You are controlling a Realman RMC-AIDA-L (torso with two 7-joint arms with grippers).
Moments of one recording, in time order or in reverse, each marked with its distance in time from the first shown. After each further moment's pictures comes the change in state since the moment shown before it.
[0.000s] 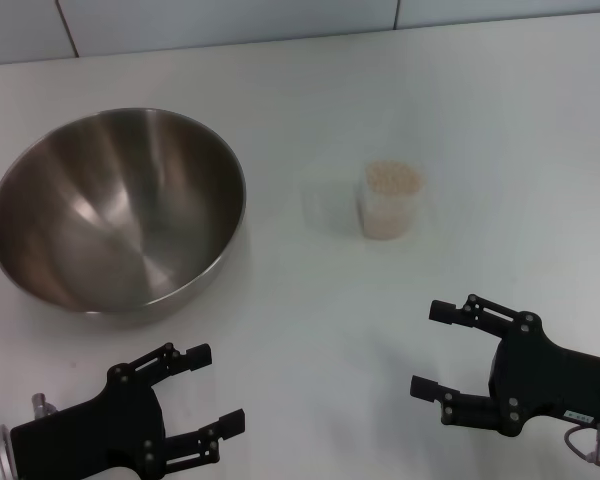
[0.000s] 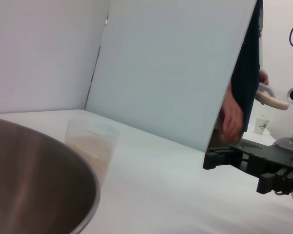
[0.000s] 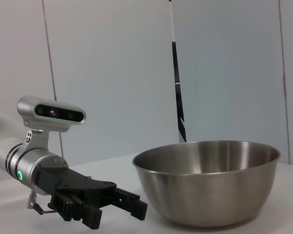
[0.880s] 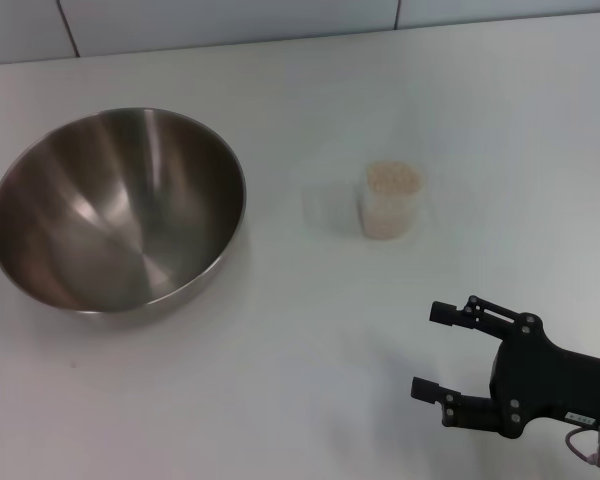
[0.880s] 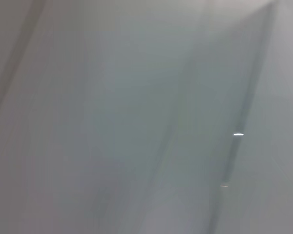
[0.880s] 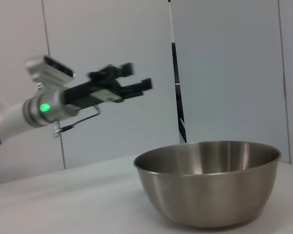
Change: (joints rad) left arm 0.050 0.208 -0.503 0.078 -0.022 0.208 -0.311; right arm -0.003 0.000 0.000 -0.001 0.000 -0.007 0.008
